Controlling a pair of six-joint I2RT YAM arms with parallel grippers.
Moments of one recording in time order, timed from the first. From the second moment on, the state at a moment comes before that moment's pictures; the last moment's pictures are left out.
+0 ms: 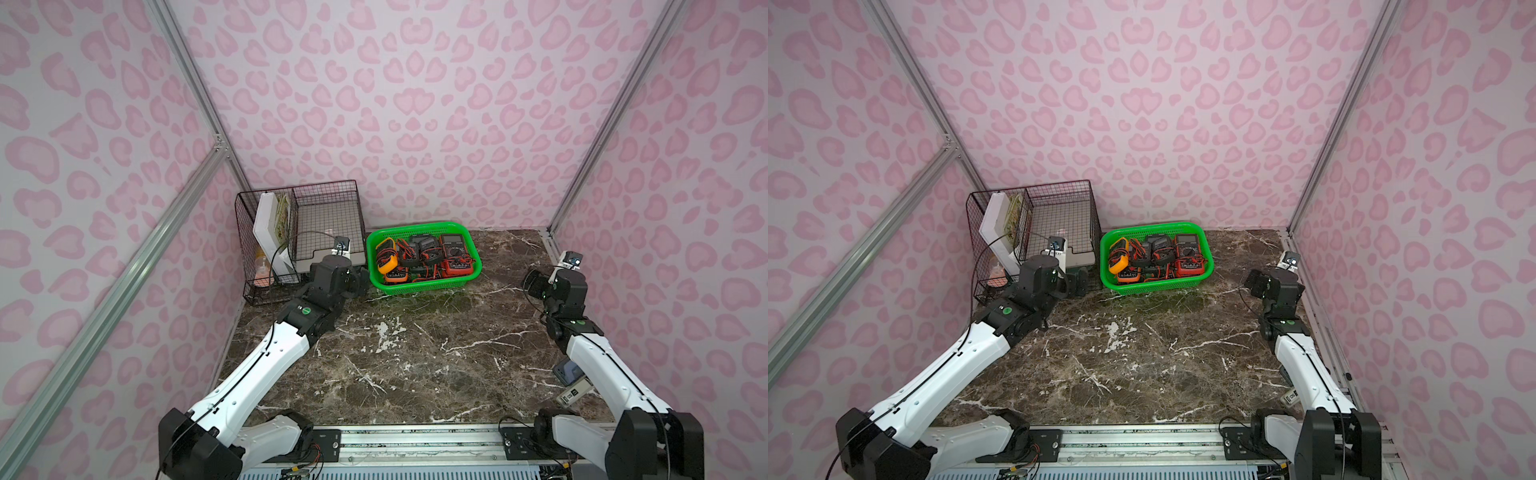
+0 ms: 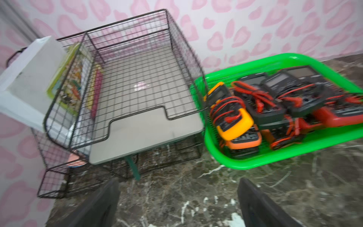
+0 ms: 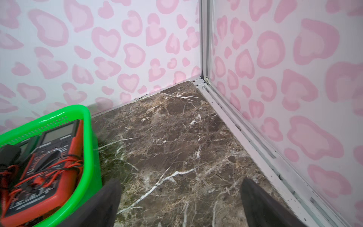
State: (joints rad) left arm -0.47 1.14 0.98 -0.35 -0.46 -0.07; right arm -0.01 1.15 0.63 0.15 0.24 0.24
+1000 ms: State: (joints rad) left arm -0.02 1.57 0.42 0.66 -0.25 -0.05; right arm 0.03 1.57 0.20 1.24 0.17 -0.03
